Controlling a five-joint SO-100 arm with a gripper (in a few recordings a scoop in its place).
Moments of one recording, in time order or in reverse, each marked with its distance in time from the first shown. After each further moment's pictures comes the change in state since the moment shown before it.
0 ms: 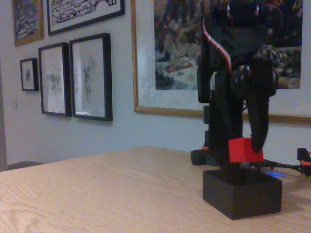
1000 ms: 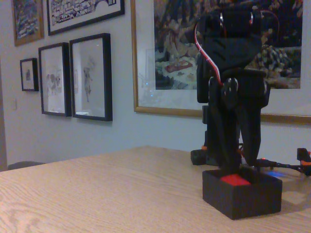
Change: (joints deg) arm -2.7 -5.4 0.4 -2.7 -2.8
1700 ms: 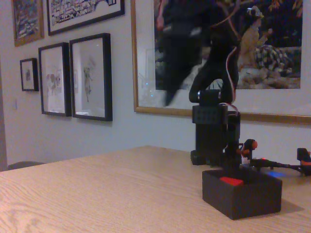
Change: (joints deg) arm -30.1 25.9 0.9 5.1 -5.5
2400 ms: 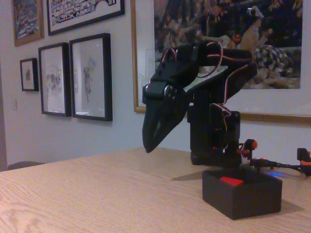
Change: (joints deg) arm -12.7 24.2 36.3 -15.1 -8.5
